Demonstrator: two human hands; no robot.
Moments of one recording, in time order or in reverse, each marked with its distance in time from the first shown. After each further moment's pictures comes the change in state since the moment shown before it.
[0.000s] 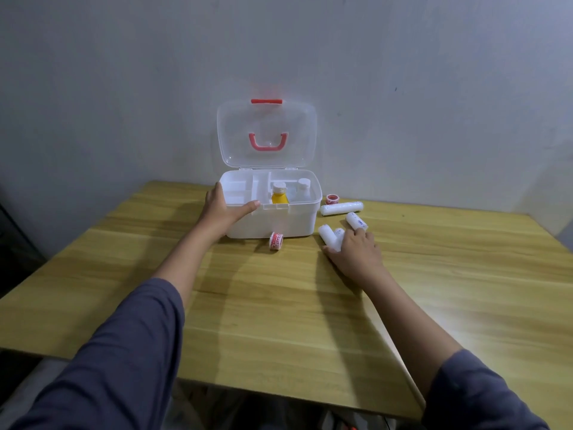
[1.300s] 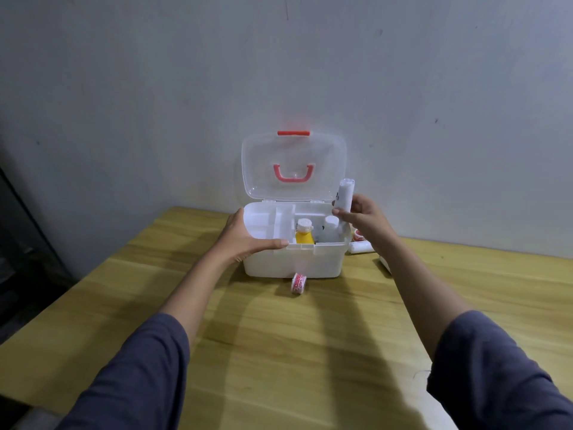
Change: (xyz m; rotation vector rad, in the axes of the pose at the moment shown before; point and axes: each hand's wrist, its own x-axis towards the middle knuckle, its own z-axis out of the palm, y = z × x) left_hand -0.016 0.015 0.019 -0.089 -0.155 0.183; right_hand 0.039 0.007 -0.081 1.034 -0.002 -0.184
